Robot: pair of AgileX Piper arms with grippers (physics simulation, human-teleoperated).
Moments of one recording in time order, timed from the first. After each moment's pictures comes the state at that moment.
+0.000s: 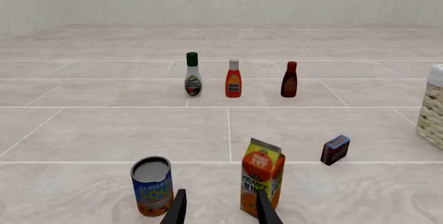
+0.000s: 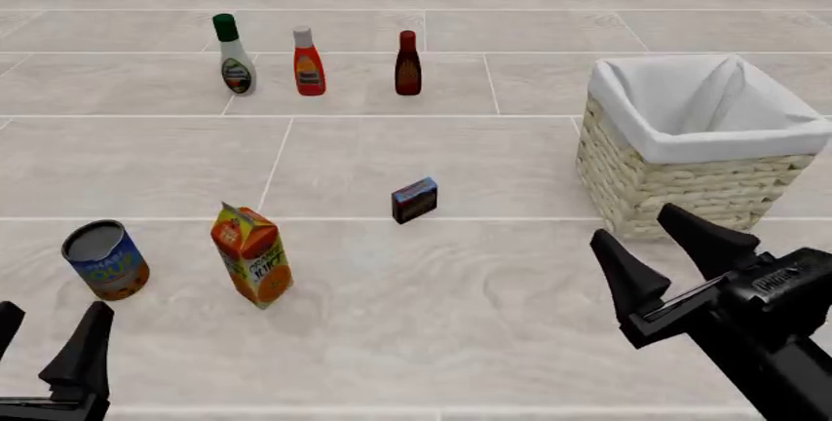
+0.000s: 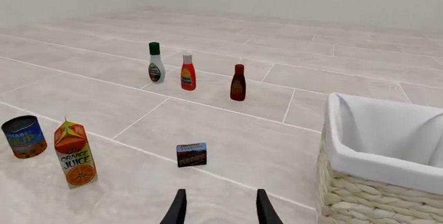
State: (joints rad) left arm 0.00 0.00 0.00 0.00 0.00; right arm 0.40 0.72 -0.19 -0.48 -0.03
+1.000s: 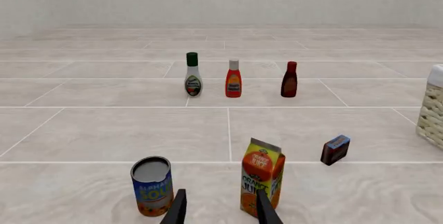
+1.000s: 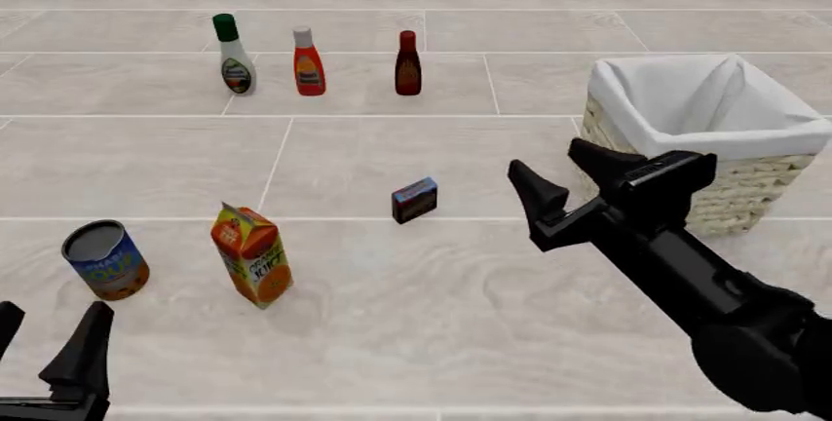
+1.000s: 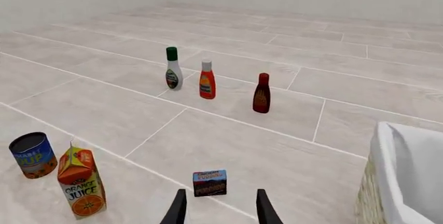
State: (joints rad) left arm 0.00 0.00 0.00 0.00 0.00; right arm 0.48 1.19 -0.48 -0.63 0.00
